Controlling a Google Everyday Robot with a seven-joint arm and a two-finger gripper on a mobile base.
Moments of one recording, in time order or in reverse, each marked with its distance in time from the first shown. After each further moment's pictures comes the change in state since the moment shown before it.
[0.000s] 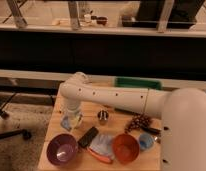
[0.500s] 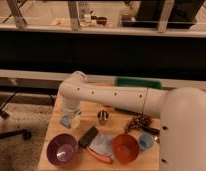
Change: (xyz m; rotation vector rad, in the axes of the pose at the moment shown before) arm 0.000 -0.006 -0.003 0.006 0.011 -0.012
